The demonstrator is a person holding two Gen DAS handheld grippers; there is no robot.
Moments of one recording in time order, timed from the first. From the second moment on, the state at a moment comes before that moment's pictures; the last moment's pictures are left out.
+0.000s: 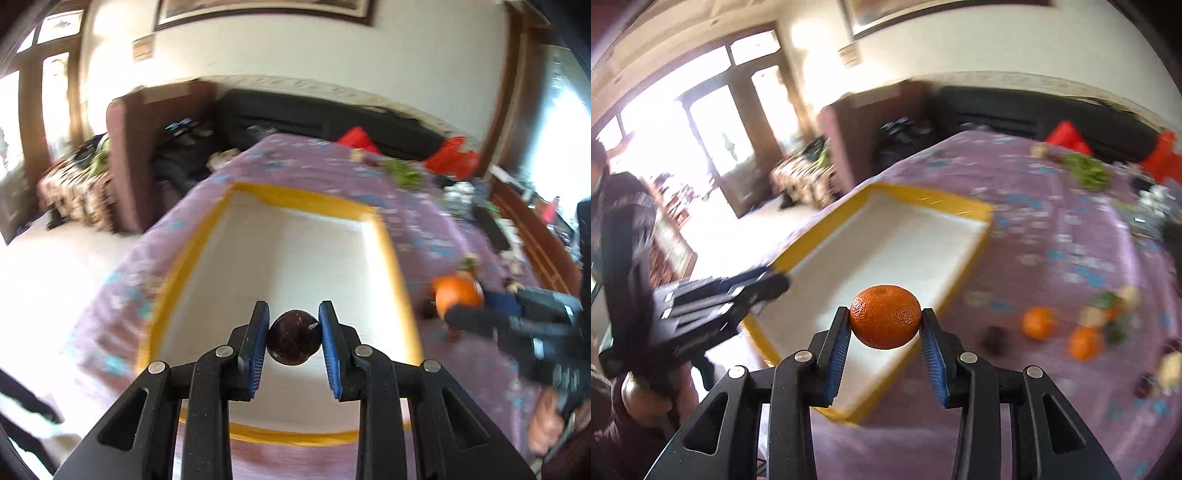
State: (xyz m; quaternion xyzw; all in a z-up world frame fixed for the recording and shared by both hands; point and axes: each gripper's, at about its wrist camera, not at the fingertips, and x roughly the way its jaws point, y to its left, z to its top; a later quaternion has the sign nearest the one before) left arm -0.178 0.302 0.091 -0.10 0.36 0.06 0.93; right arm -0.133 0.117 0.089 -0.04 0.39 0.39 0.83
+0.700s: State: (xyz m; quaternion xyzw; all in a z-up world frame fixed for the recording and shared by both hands) left arm -0.178 0.378 0.061 -0.23 0.39 0.08 0.89; right arm -0.144 0.214 0.028 -0.09 0.43 0.43 0.79
